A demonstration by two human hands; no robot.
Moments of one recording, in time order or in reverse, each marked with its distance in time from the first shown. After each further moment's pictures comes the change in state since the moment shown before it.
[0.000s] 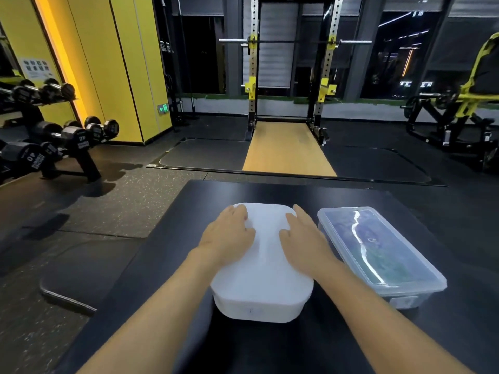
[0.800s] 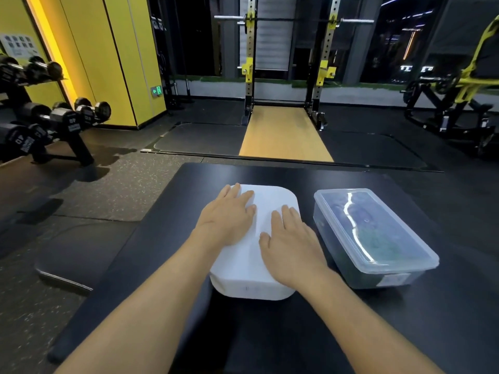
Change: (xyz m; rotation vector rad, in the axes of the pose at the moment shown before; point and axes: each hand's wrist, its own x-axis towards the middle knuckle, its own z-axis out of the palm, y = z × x) left_hand 0.016 -0.008 0.020 0.245 -0.044 0.067; right_hand -0.045 -0.020 0.022 -0.265 -0.045 -0.060
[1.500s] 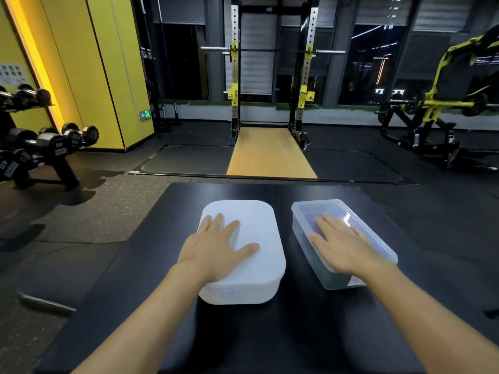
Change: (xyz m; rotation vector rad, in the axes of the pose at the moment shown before) left_hand -0.072 0.029 -0.015 0.040 -0.086 -0.033; right_hand -0.015 0.133 -0.043 -0.077 0.005 0.171
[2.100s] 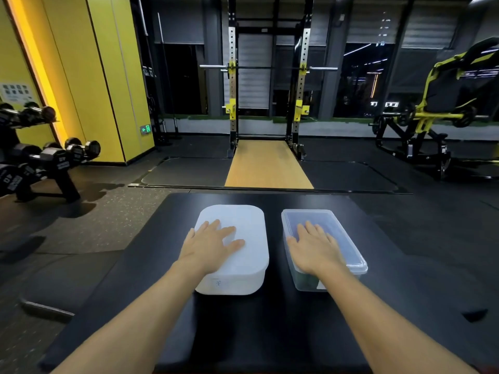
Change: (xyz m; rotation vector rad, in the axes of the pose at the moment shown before) left_hand 0.010 0.005 -0.002 -0.028 0.046 -0.007; right_hand -0.005 -0.031 0.010 0.082 0.052 0.063
